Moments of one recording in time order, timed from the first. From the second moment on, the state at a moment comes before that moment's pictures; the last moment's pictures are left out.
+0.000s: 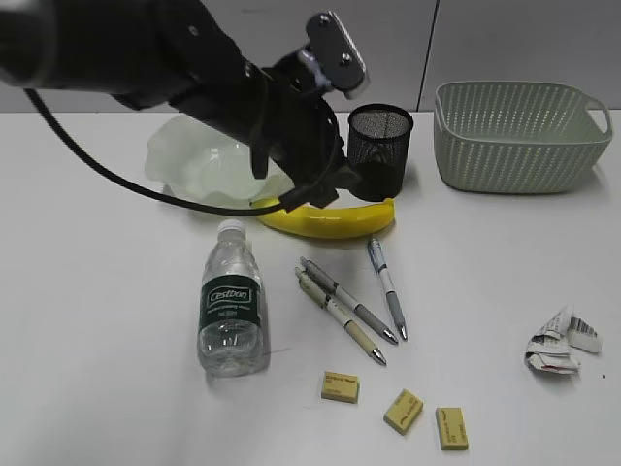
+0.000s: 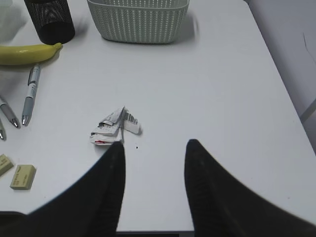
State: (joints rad) left arm -0.64 1.95 -1.41 -0.61 0.39 1.17; right arm 0.08 -0.01 -0.51 -0.04 1.04 0.02
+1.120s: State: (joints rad) left arm -0.67 2.27 -1.54 -0.50 0.26 1.17; right arm 0.08 -0.01 -0.51 -0.04 1.04 0.02
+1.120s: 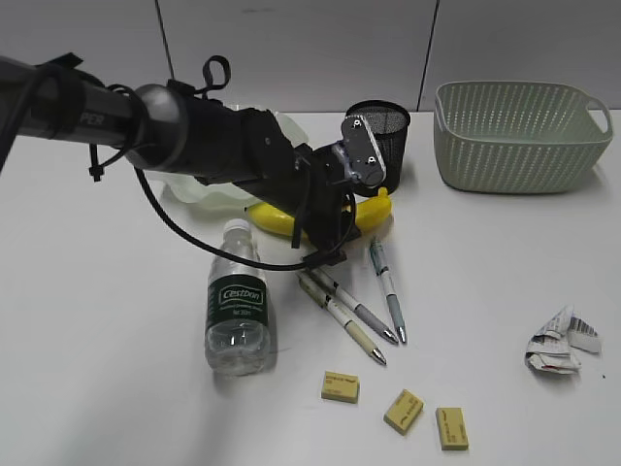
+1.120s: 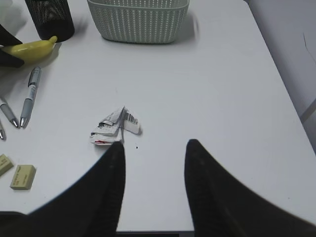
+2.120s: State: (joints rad) left arm -0.44 2.11 -1.55 -0.71 0.17 1.06; right arm 0.08 -0.01 -0.51 -0.04 1.04 0.02
